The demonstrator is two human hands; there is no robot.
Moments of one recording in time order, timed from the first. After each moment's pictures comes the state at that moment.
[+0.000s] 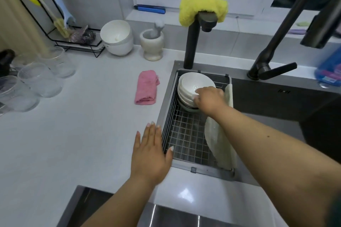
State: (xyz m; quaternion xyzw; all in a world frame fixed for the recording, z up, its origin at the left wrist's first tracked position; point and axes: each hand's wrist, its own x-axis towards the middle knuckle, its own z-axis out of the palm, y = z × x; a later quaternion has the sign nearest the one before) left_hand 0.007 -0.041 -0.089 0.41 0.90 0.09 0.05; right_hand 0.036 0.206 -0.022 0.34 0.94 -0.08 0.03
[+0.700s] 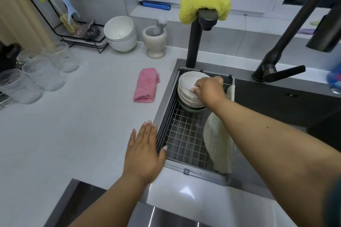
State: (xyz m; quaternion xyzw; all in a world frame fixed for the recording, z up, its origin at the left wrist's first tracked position) left_hand 0.008 -0.038 -0.090 0.40 0.91 0.08 0.03; right_hand 0.016 0.233 -0.013 0.29 0.95 -0.05 -0.03
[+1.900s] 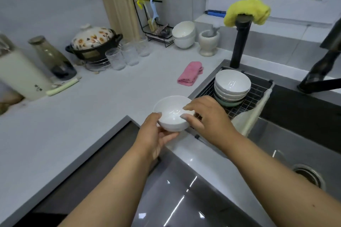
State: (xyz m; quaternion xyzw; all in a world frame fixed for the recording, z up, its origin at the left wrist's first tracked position) left_hand 0.134 -0.068 0.032 -0.19 0.55 0.78 0.23; right_hand 0.158 0.105 0.020 -0.14 0.90 -0.31 -0.28
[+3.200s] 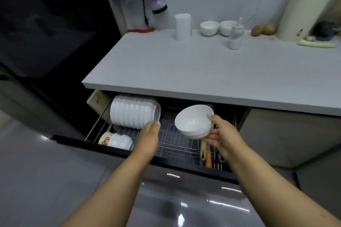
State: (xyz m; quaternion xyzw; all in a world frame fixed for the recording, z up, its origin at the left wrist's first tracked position) left_hand 0.586 -0.615 -0.010 -0.49 0.67 0.54 -0.14; right_hand 0.433 -0.478 -0.003 -0.01 0.62 -0.66 0.42
